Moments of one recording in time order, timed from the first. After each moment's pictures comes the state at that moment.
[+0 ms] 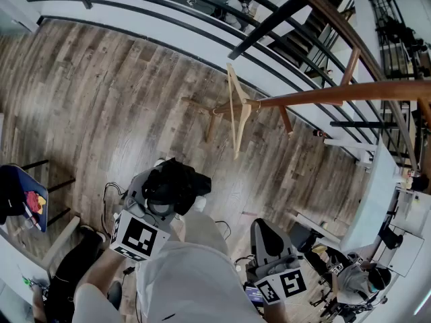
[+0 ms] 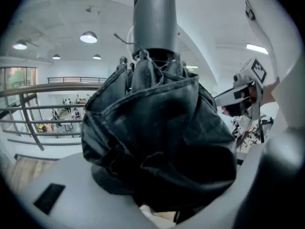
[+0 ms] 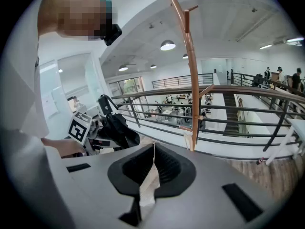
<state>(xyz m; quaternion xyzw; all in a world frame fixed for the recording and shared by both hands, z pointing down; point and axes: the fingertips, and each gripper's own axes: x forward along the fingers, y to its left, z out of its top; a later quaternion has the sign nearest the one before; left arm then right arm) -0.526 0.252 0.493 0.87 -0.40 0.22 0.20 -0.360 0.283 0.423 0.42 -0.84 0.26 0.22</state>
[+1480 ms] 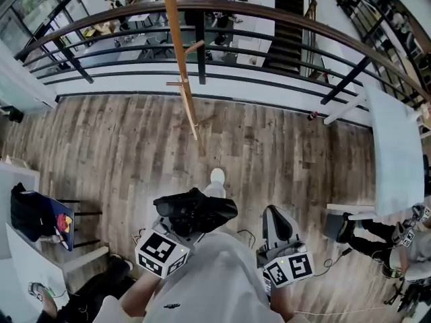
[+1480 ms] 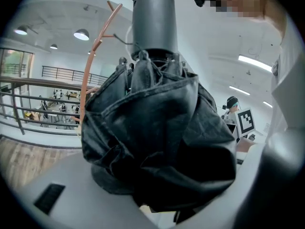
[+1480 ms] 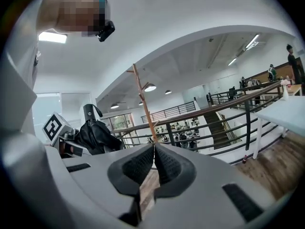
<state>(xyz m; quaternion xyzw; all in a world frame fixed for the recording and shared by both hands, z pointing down) -0.055 0.552 0.312 0.88 -0.36 0.18 0.25 0.093 0.549 0.292 0.52 -0.83 0.21 0.01</state>
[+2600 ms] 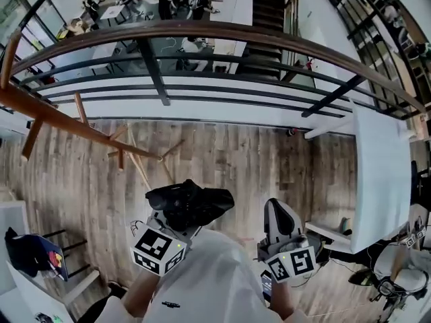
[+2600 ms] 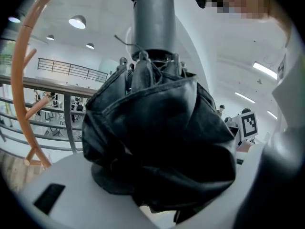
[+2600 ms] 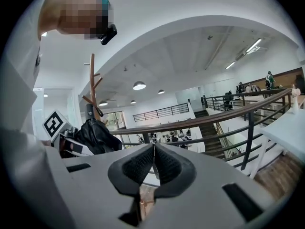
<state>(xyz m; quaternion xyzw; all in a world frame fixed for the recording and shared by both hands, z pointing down) 0.090 0.143 0.336 0.88 -0.34 0.16 0.27 0.247 0.153 0.306 0.56 -0.81 0.18 0.03</state>
